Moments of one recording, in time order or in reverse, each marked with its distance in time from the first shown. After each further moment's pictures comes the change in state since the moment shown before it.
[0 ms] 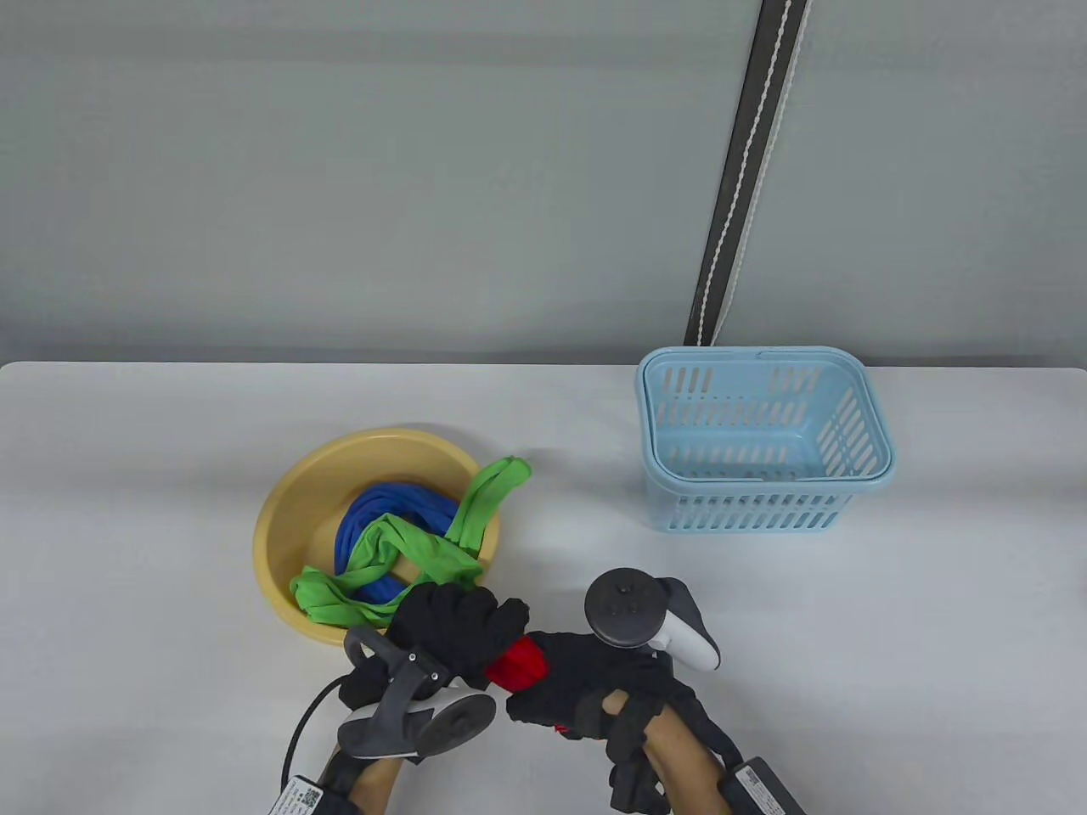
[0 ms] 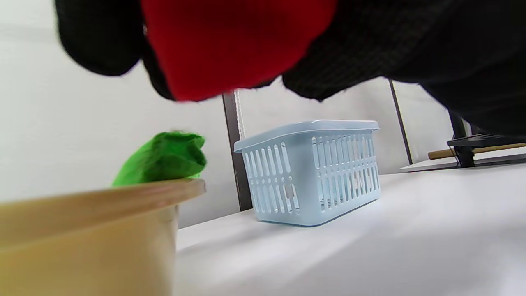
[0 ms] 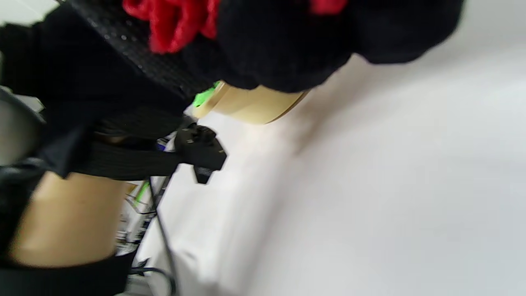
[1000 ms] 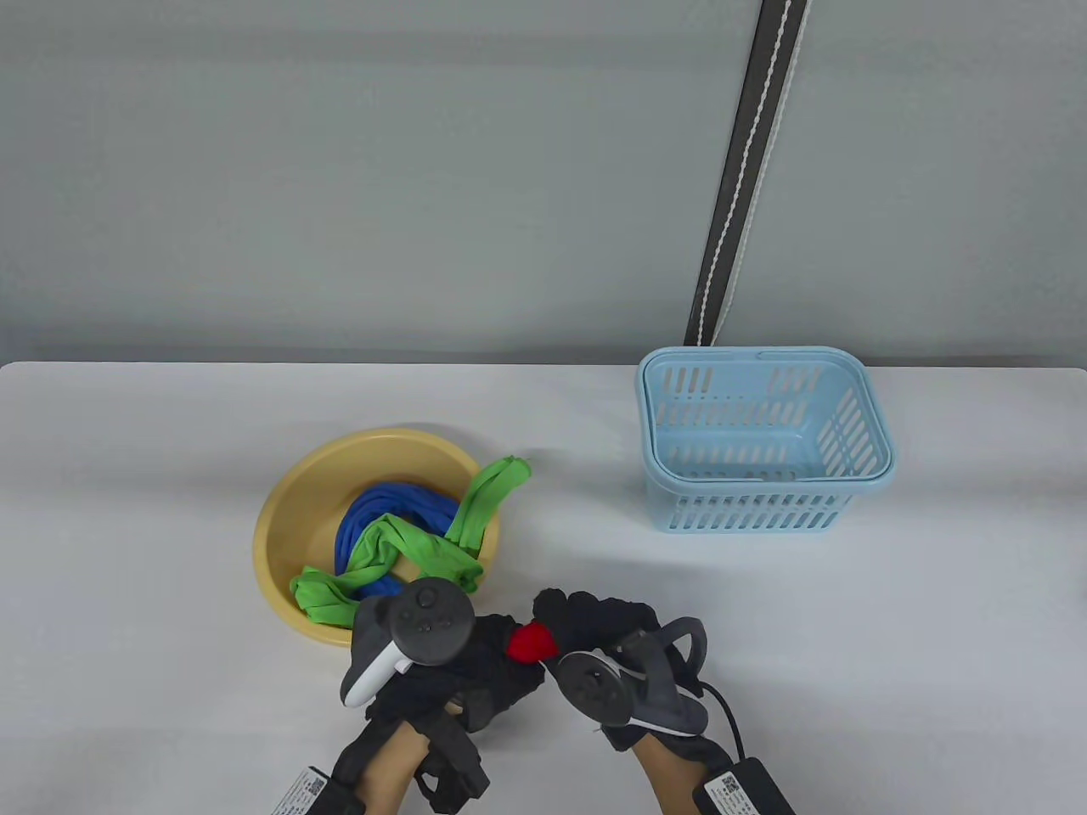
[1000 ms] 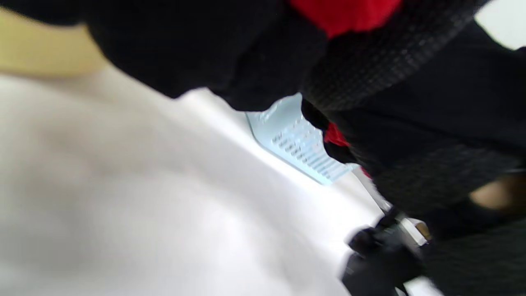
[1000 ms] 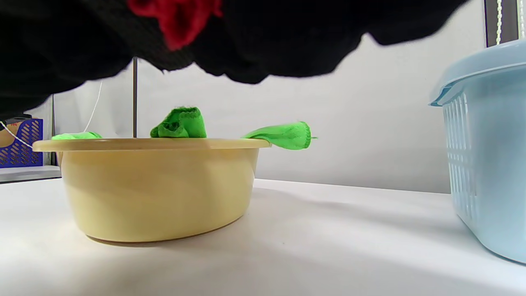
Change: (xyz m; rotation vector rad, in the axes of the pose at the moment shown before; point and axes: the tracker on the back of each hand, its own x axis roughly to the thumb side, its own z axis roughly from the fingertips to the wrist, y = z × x) left_hand -0.014 -0.016 -0.017 -0.517 0.421 0.948; right_hand 0.017 0.003 0.016 -0.674 -0.089 0.823
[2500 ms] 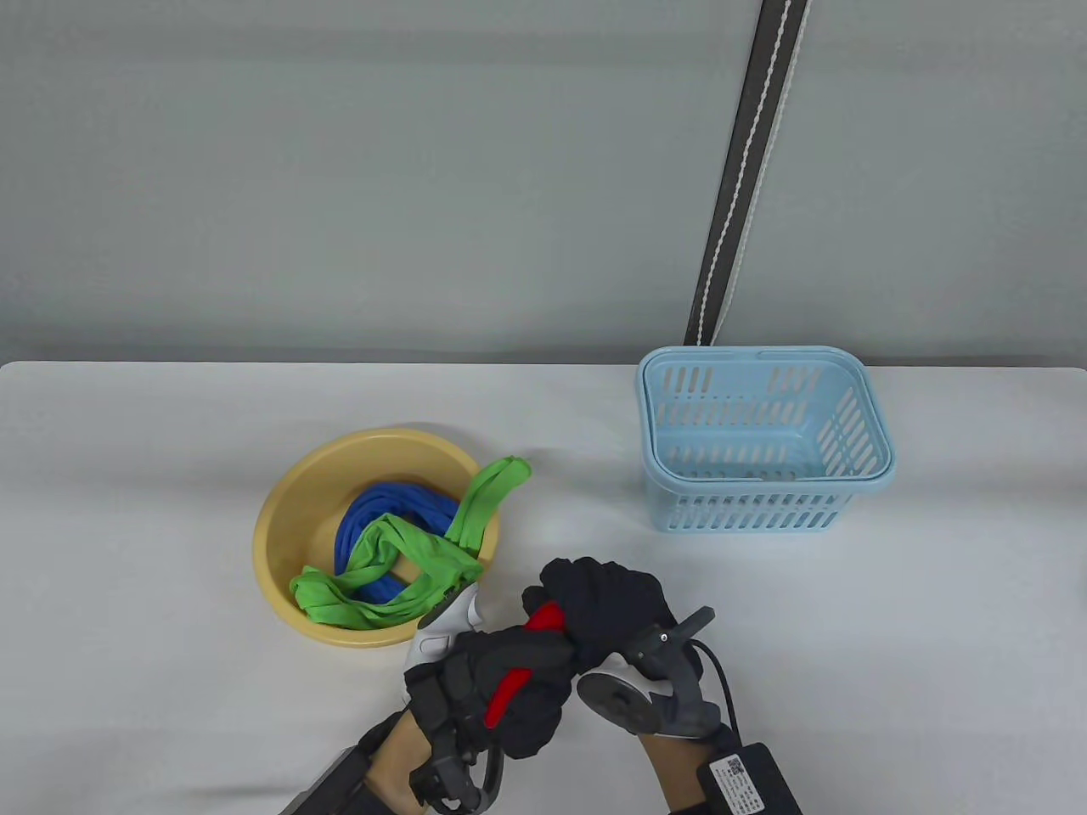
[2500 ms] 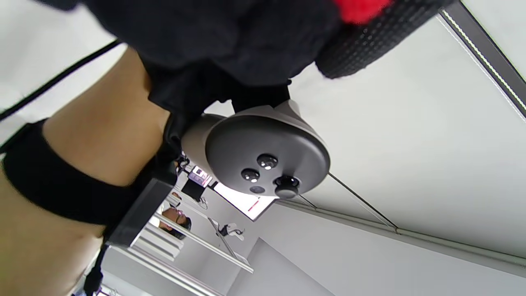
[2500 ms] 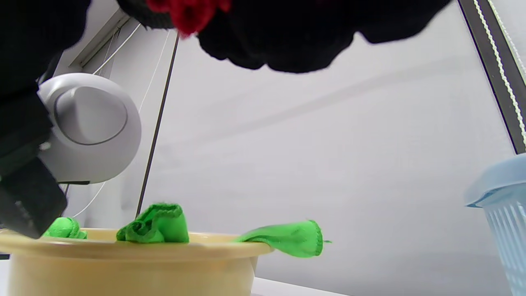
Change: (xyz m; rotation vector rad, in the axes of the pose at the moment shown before) left_hand -0.005 -0.057 -0.031 -0.660 -0.318 1.270; right_hand -0.006 -0.017 -0.002 -0.338 -0.081 0.013
